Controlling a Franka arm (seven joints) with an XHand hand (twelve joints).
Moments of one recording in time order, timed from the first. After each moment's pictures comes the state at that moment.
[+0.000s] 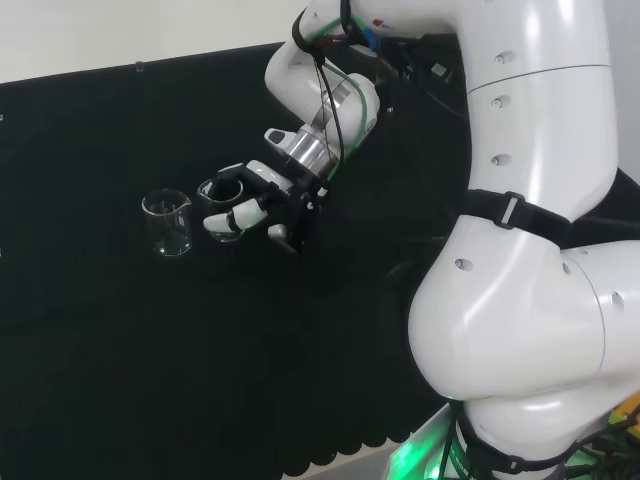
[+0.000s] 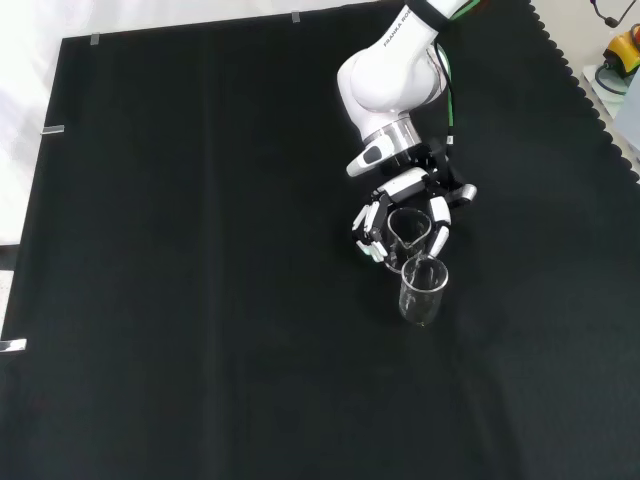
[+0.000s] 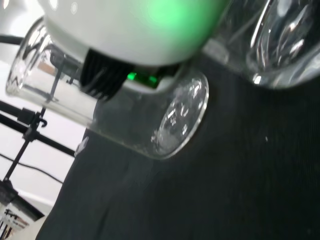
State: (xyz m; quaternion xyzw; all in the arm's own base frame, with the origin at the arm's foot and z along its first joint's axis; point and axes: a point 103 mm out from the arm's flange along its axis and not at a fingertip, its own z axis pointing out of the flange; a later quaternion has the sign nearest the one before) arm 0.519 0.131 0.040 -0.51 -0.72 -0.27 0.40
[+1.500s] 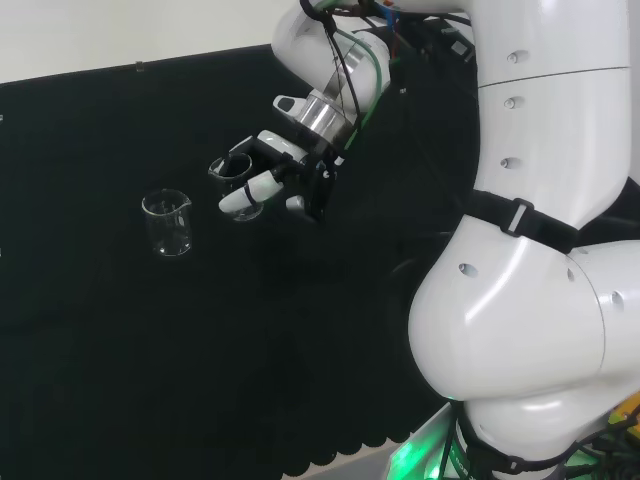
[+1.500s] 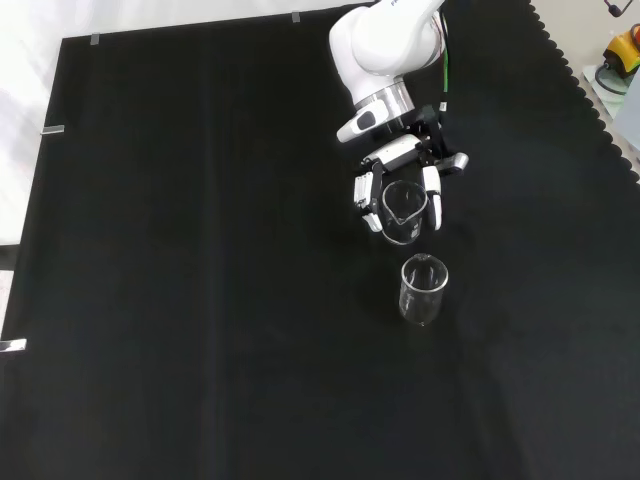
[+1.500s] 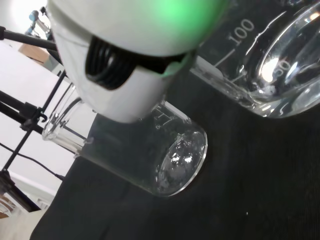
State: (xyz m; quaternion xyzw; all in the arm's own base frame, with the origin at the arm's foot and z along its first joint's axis) arm 0.530 0.097 0.083 -0.50 -0.76 -0.23 0.36
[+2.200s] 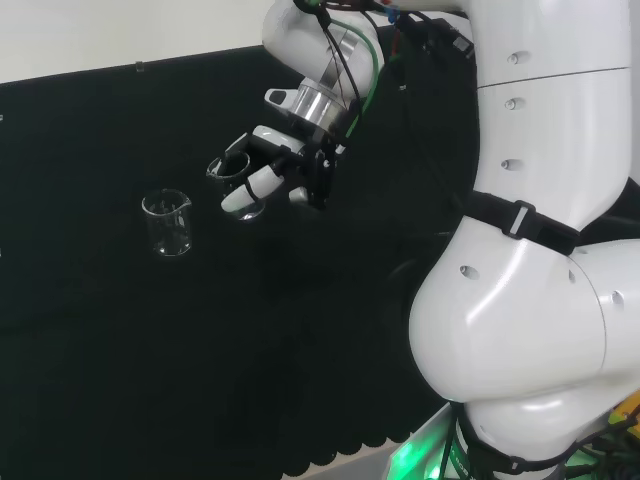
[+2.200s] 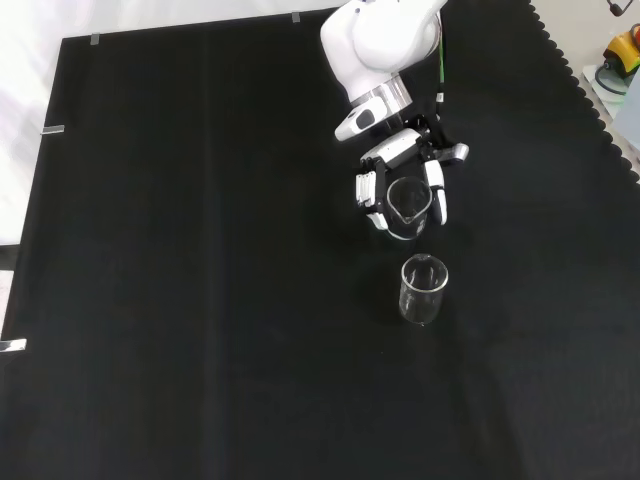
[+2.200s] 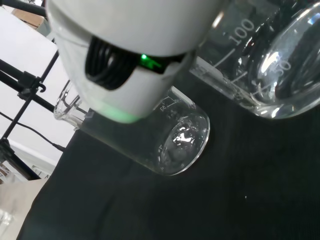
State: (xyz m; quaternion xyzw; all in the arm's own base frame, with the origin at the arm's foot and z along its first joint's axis) arm 0.528 0.095 0.098 -0.48 -0.78 -0.19 0.36
